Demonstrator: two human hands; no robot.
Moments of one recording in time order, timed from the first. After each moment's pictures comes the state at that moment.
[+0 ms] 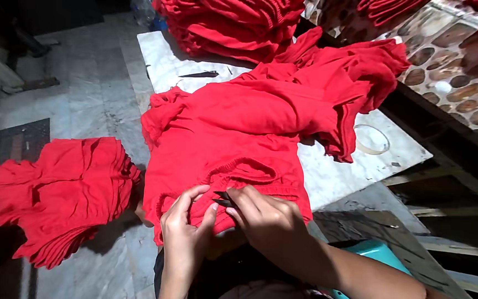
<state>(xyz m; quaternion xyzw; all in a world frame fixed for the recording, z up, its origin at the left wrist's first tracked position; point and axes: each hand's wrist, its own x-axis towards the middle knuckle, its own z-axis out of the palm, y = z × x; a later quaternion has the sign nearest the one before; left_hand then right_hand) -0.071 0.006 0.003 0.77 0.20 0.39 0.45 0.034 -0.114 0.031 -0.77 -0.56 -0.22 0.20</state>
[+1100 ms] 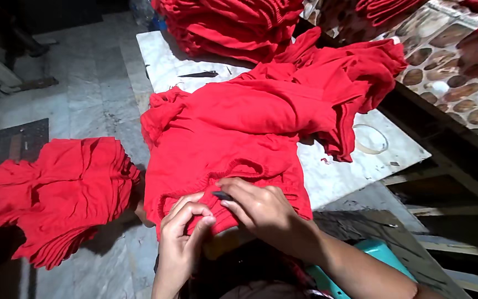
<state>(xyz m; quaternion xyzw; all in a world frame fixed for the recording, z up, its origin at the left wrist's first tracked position) -0.088 0.018 -0.010 0.74 0.06 0.38 0.56 0.053 -0.107 0.030 -0.75 -0.60 -0.04 0.29</state>
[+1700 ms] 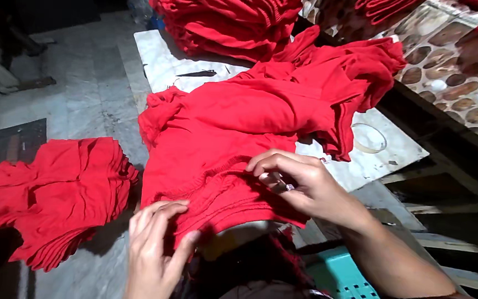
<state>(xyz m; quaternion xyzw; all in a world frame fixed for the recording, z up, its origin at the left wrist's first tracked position) -0.119 0.034 0.009 0.87 0.14 0.33 0.34 0.120 -0.134 0.052 -0.67 -0.64 0.00 0.39</state>
